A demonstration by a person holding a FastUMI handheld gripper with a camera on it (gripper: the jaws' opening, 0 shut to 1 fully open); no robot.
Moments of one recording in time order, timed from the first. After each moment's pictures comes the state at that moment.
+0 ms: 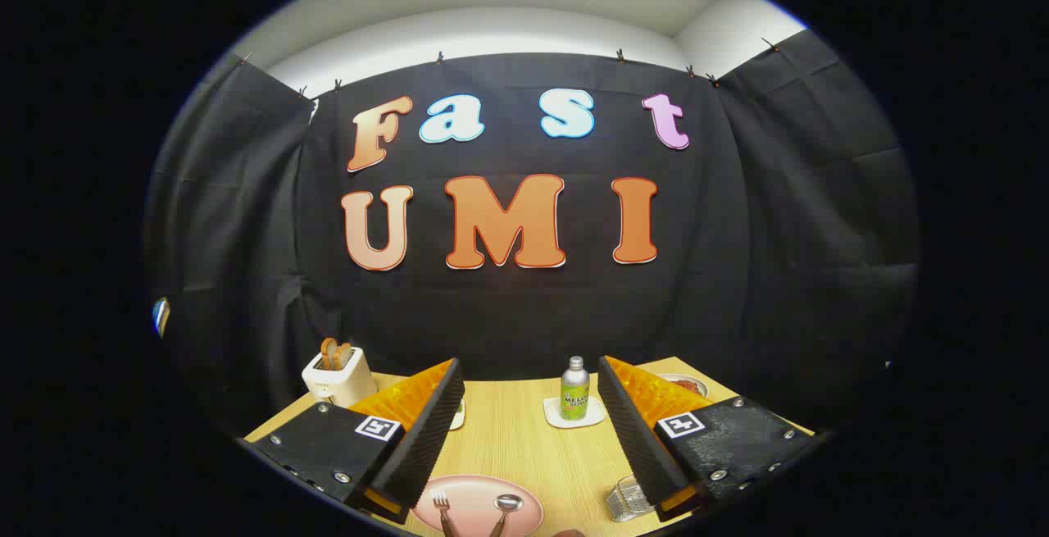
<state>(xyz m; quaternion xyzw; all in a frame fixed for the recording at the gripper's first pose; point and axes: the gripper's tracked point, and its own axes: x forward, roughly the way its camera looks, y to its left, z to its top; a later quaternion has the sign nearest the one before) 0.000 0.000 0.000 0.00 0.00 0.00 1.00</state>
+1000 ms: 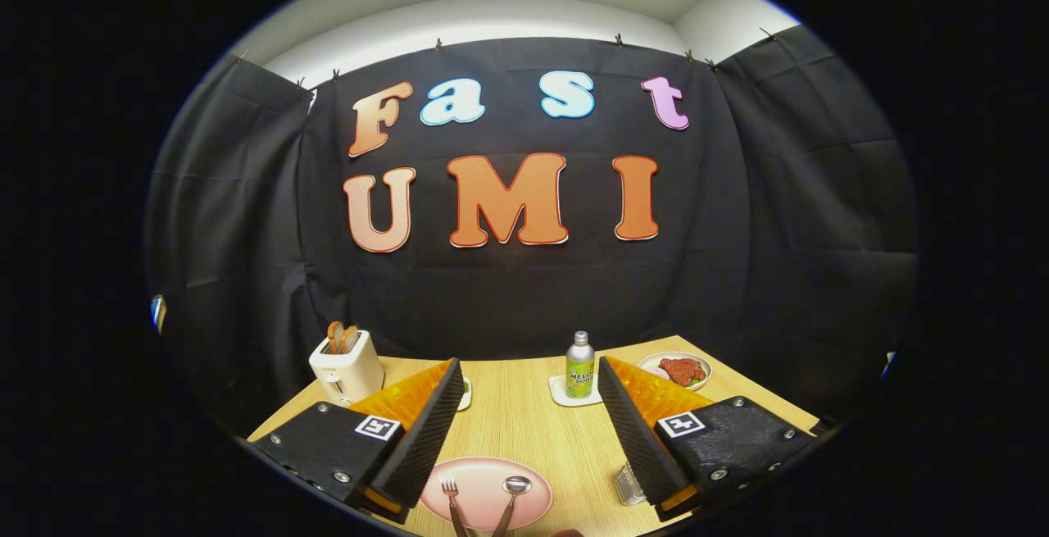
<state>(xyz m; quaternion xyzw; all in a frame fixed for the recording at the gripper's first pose) -0.020 0.005 -0.016 0.00 0.03 0.00 1.00</state>
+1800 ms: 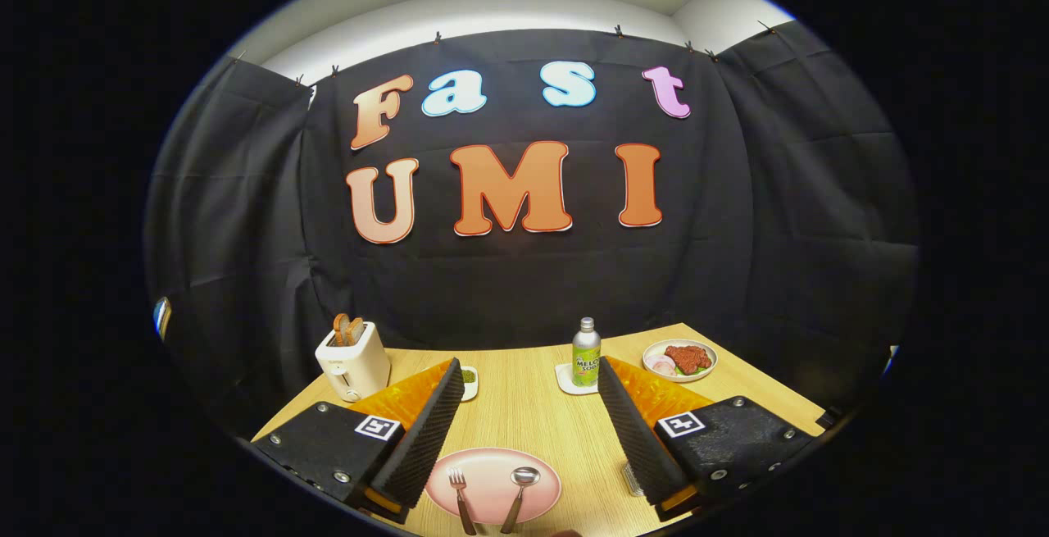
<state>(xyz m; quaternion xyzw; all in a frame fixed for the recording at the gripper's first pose) -0.026 0.013 -0.031 0.01 0.05 0.01 1.00</state>
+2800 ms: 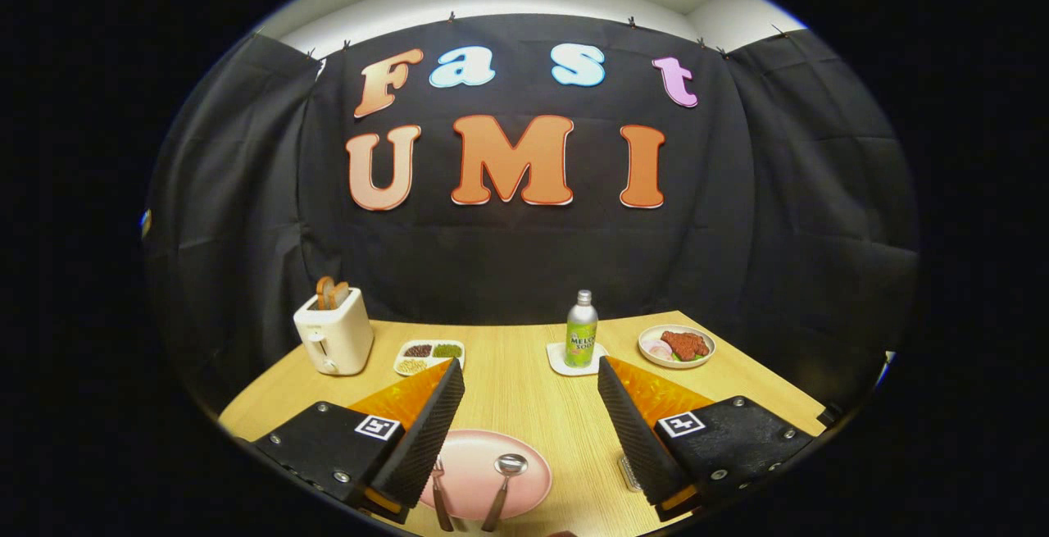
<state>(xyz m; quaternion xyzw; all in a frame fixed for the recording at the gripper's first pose) -0.013 0.013 -0.108 -0.03 0.08 0.00 1.00</state>
